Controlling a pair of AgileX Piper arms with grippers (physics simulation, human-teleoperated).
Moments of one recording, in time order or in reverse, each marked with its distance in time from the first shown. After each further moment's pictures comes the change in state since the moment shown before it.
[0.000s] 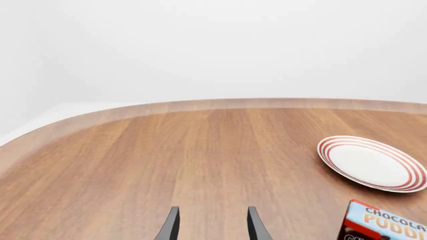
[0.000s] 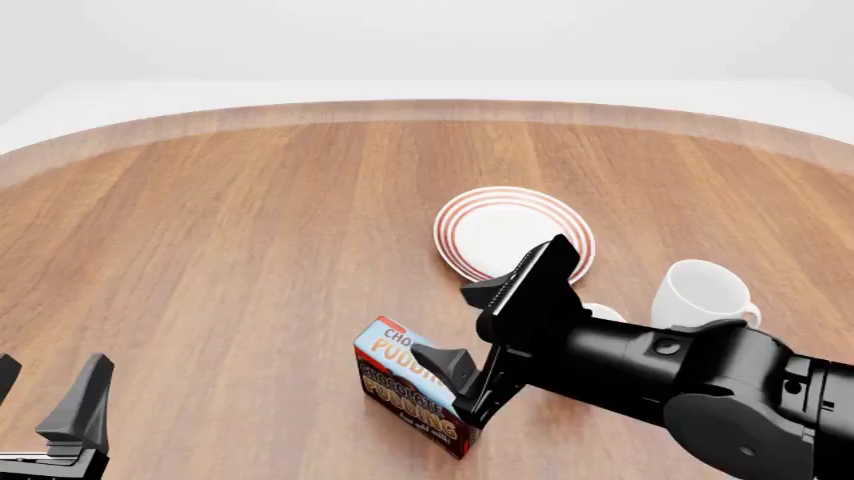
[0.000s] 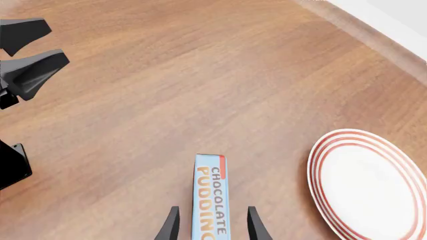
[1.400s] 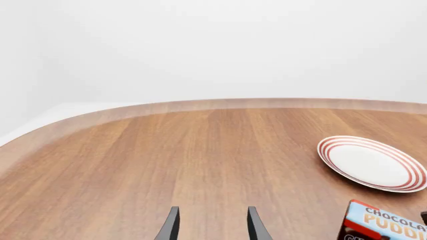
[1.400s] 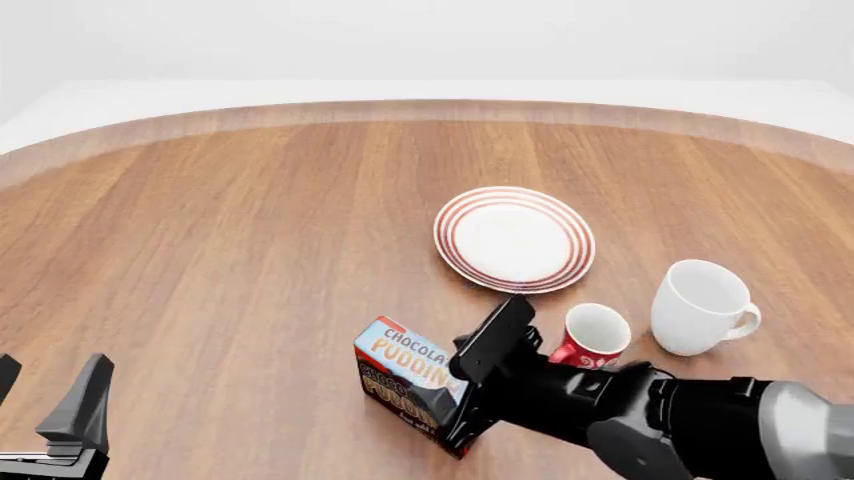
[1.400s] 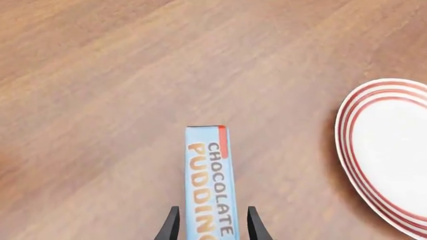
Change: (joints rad) left arm 0.000 0.000 0.000 0.000 0.000; right arm -0.025 0.272 0.110 -0.250 0.075
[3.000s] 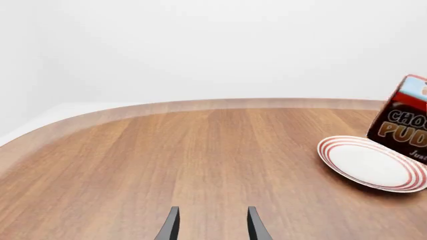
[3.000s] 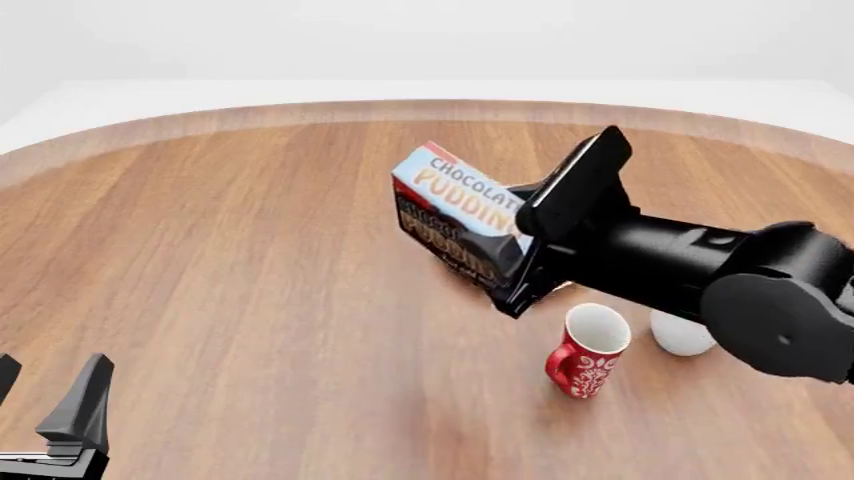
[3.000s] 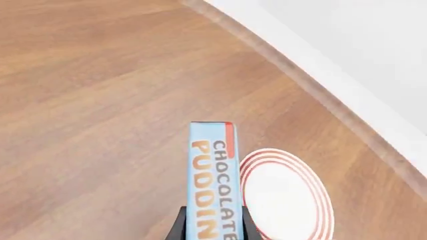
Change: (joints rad) left arm 0.000 0.000 0.000 0.000 0.000; right arm -0.167 -0.286 -0.301 0.361 -0.274
